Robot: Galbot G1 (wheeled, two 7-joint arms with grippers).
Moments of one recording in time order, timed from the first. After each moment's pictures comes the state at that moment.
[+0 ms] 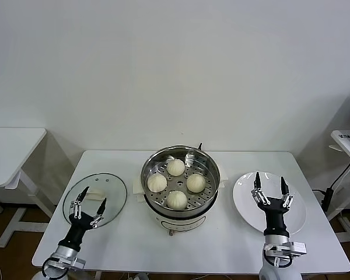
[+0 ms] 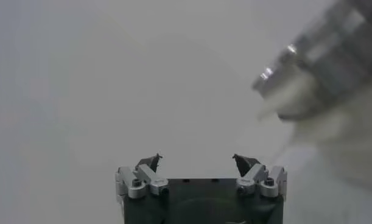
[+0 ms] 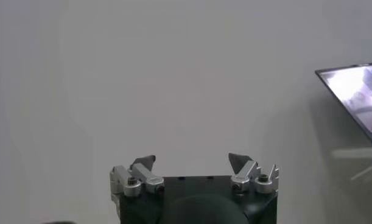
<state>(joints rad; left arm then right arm) 1.42 -1.37 -0.77 -1.65 0.82 -0.54 -0.07 -1.45 1.26 0.51 1.85 0.43 0.45 0.19</state>
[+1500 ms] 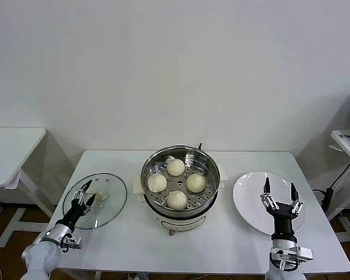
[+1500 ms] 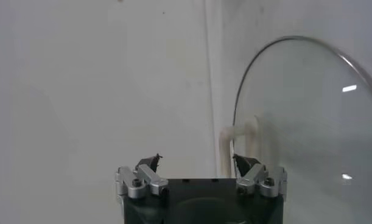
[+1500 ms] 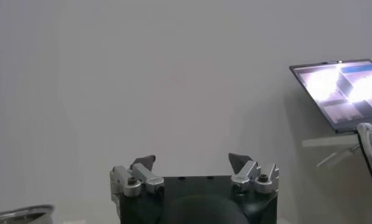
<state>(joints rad) 1.15 -1.27 -0.78 -1.34 1.44 -0.50 -0.20 -1.46 1.28 0.57 1.80 0.42 0.48 0.19</state>
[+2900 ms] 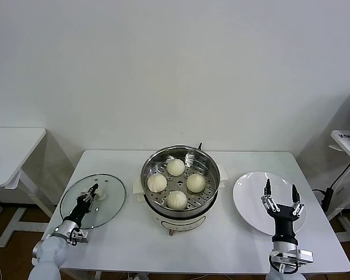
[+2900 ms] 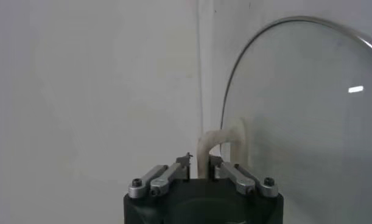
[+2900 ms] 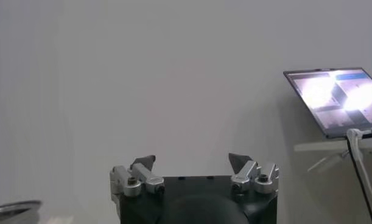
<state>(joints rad) 1.07 -1.29 -0.74 -1.20 1.45 -0.46 -0.25 -1.47 1.28 0.58 1.79 0.39 0.51 0.19</state>
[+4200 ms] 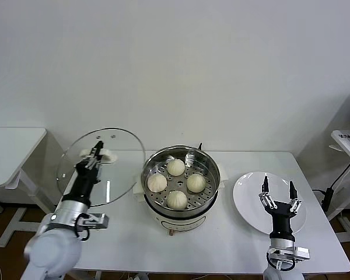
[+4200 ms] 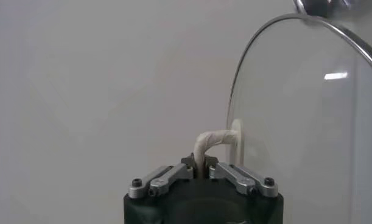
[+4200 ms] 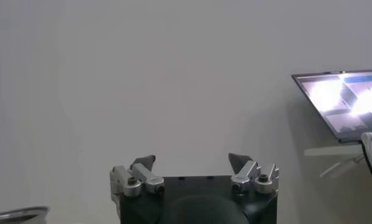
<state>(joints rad) 1.29 -1.09 -0.46 -2.22 1.12 0.25 0.15 -1.44 1.29 0.57 1.76 0.38 0.54 0.18</state>
